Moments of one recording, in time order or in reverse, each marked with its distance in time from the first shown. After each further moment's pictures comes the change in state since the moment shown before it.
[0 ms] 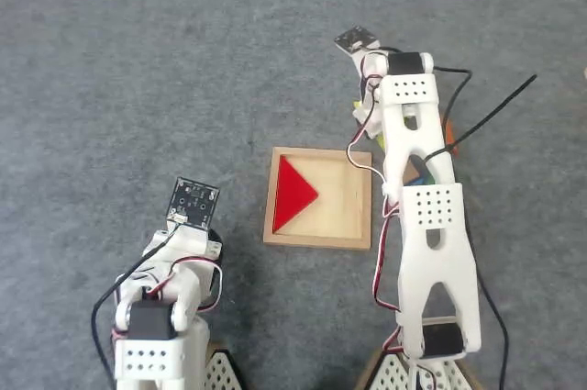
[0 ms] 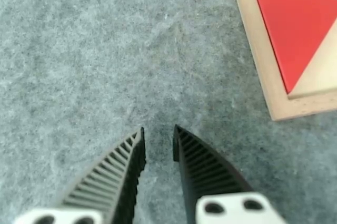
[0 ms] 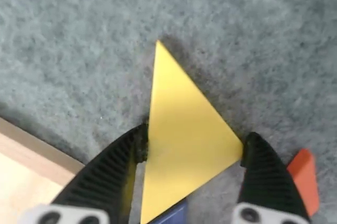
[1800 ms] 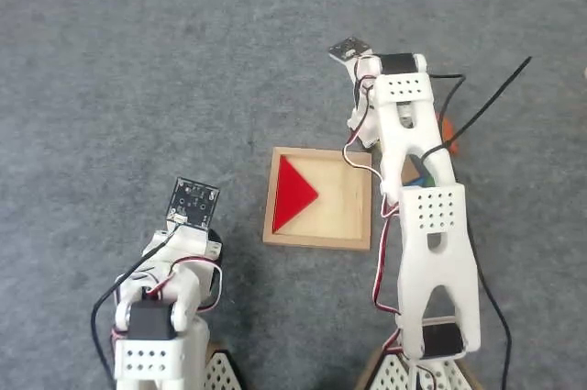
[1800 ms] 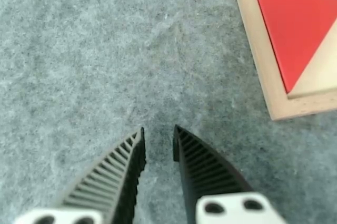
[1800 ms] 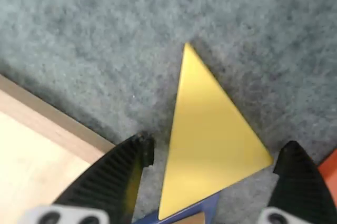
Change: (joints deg) left arm 0.0 0.0 0.0 0.0 0.0; right arm -1.1 -6.4 11.7 -0.7 -1.1
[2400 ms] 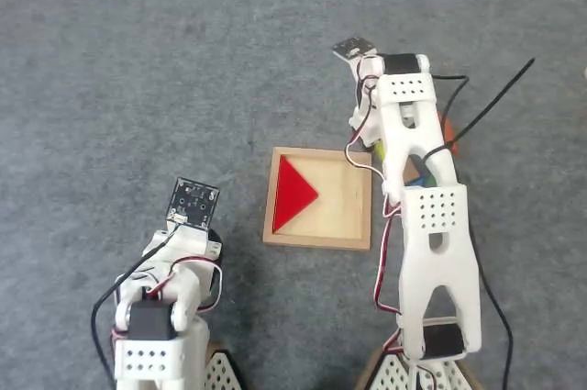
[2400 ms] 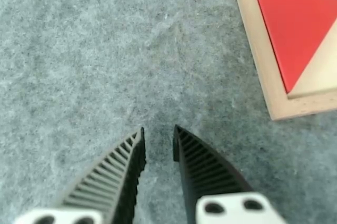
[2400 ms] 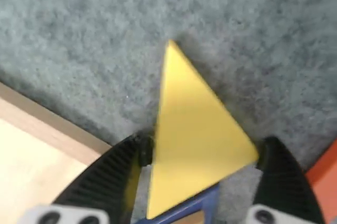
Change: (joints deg) left arm 0.0 0.0 0.0 0.0 0.0; right arm 0.9 0.7 -0.5 0.0 -2.5
